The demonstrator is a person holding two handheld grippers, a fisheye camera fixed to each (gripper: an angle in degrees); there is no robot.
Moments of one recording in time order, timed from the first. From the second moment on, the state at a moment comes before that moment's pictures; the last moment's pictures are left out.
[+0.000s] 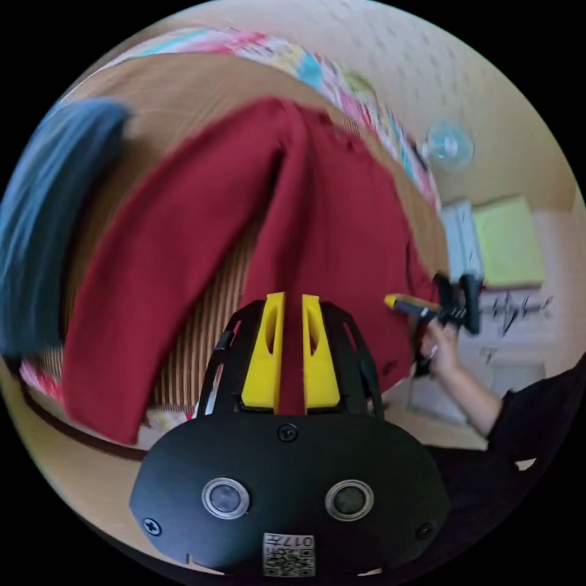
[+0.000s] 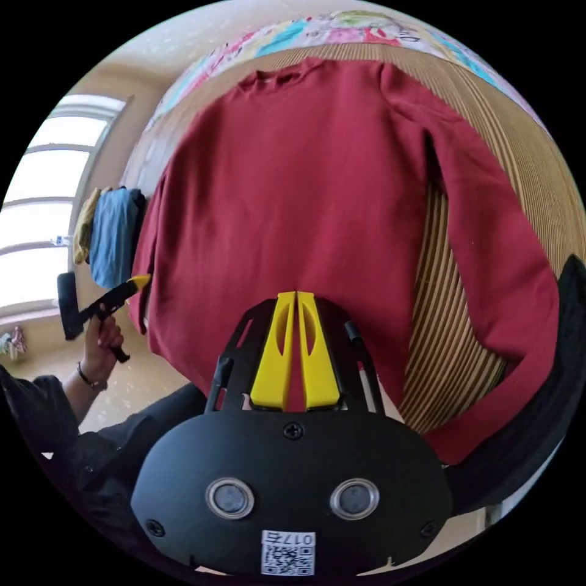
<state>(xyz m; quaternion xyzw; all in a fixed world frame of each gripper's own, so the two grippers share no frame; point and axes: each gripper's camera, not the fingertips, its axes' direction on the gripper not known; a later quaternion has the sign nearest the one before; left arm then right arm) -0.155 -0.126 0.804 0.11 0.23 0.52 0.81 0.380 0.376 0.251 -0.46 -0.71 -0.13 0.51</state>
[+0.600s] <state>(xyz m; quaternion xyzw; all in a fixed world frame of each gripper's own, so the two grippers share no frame) -0.372 -0.214 0.860 0.07 0.63 -0.19 0.75 0.382 0.337 0.331 -0.51 -0.74 -0.11 0.43</state>
